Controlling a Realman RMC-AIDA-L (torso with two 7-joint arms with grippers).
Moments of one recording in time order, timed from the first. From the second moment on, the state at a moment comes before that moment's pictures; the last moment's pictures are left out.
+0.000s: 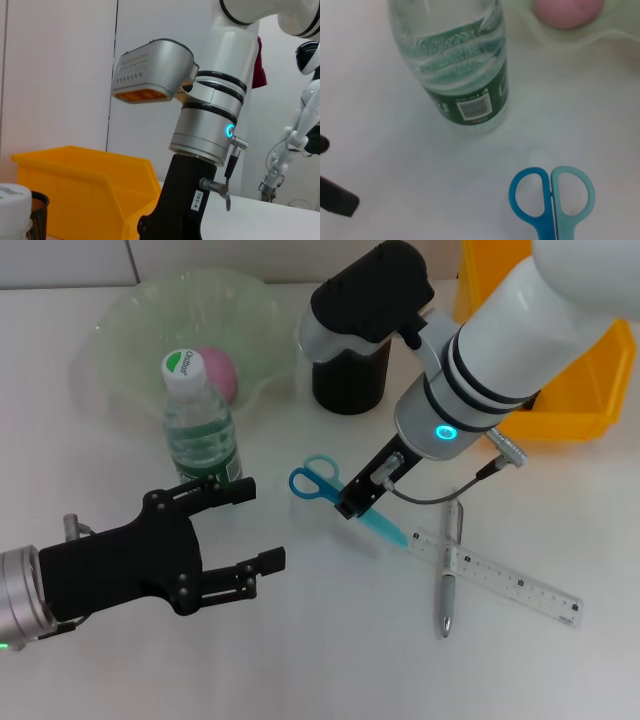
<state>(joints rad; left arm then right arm) -0.23 -2.06 1.15 0.62 1.47 1.62 -1.00 0.87 2.08 -1.80 -1.09 -2.43 -1.29 2.94</state>
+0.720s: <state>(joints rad) -0.23 -2.06 1.15 0.62 1.47 1.63 -1.00 0.72 2.08 -1.58 -1.38 -2.51 -1.35 2.92</state>
